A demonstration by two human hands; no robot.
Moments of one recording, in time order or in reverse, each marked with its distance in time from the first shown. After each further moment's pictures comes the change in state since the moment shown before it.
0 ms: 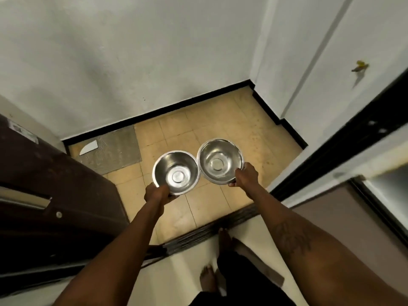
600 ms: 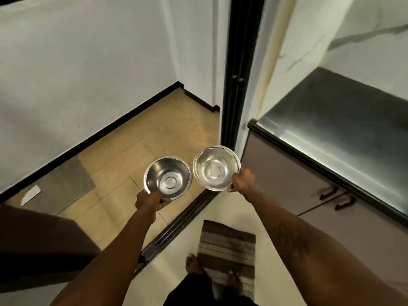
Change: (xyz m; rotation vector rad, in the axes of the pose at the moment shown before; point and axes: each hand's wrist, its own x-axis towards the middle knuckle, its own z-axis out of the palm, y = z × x) left_hand -0.153 -0.124 0.071 0.170 -0.307 0.131; right_hand -0.155 0.165 -0.209 0.086 0.239 0.041
